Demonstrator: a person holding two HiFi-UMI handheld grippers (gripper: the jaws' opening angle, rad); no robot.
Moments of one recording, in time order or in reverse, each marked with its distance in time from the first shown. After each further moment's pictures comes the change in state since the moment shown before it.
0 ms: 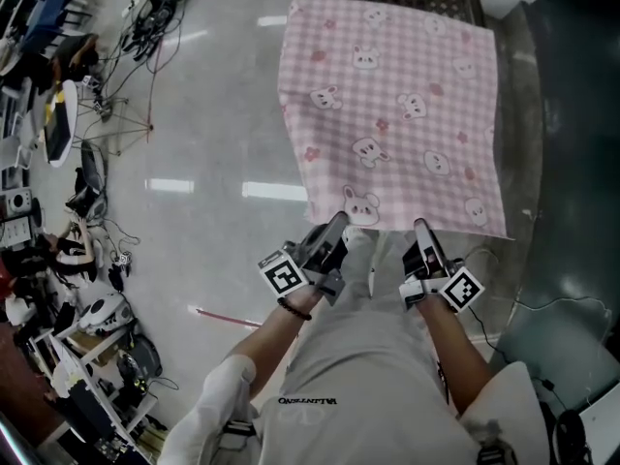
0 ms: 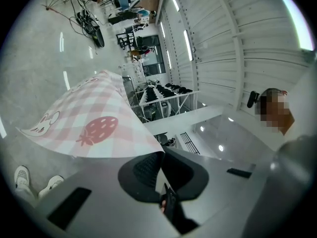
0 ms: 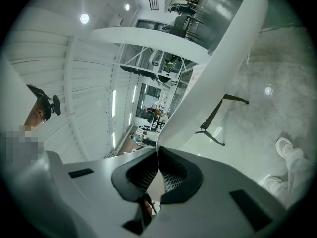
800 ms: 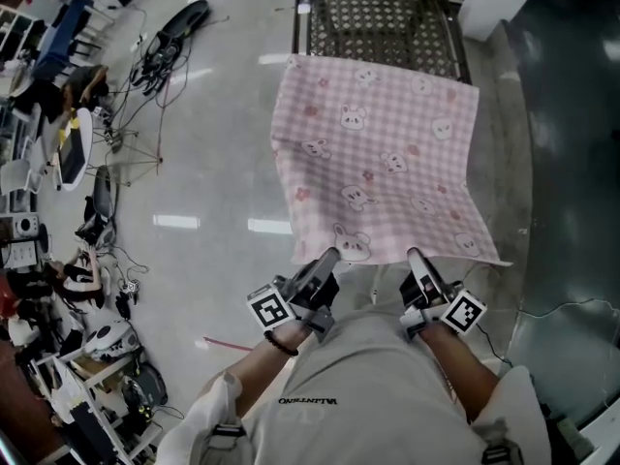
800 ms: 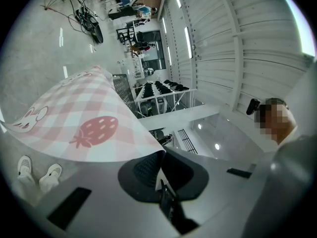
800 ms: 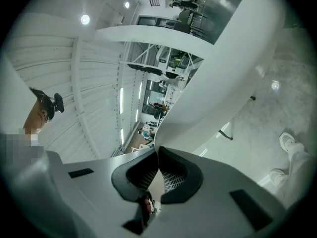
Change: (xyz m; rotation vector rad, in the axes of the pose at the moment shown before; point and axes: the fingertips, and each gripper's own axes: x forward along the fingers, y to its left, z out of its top) left arm -0.024 -0.067 0.006 -0.031 0.052 -0.016; right arm -0.020 0.065 -0.001 0.027 0.055 0.081
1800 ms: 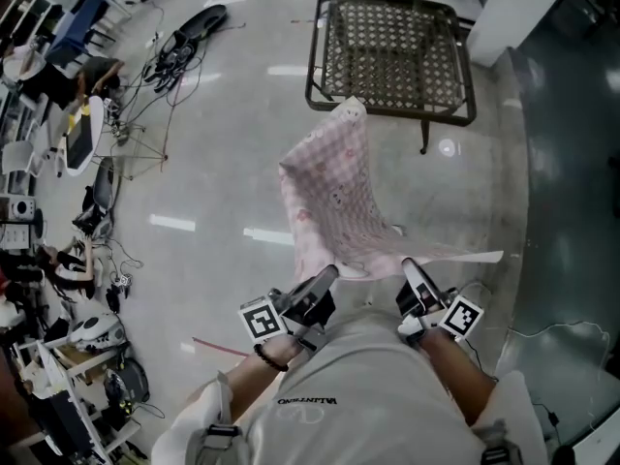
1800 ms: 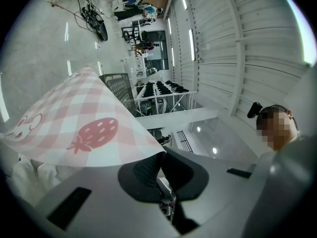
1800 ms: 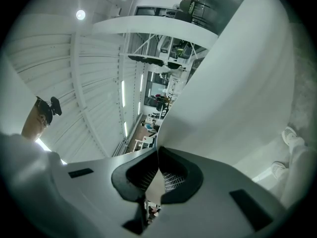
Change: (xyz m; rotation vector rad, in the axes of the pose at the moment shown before) left arm -0.040 -0.045 -0.014 -0.113 -0.005 -0.013; right arm -0.009 0.027 -0.023 0.026 0.097 0.034
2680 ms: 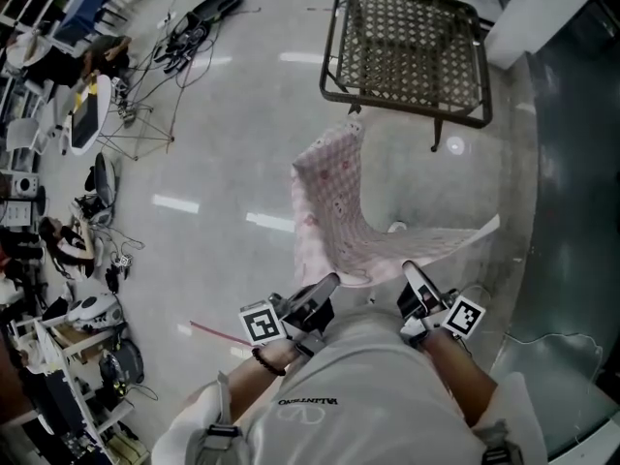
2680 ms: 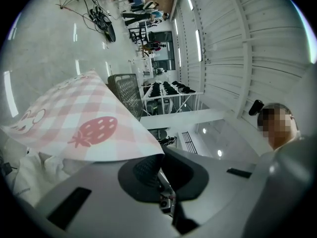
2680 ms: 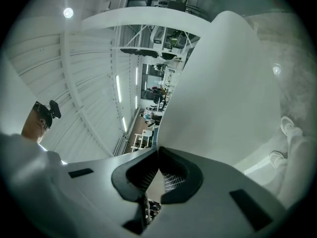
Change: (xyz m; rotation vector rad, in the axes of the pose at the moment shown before) left arm -0.014 0.015 -0.008 -0.009 0.003 0.072; right arm 0.011 -0.018 -0.010 0.060 0.103 -0.007
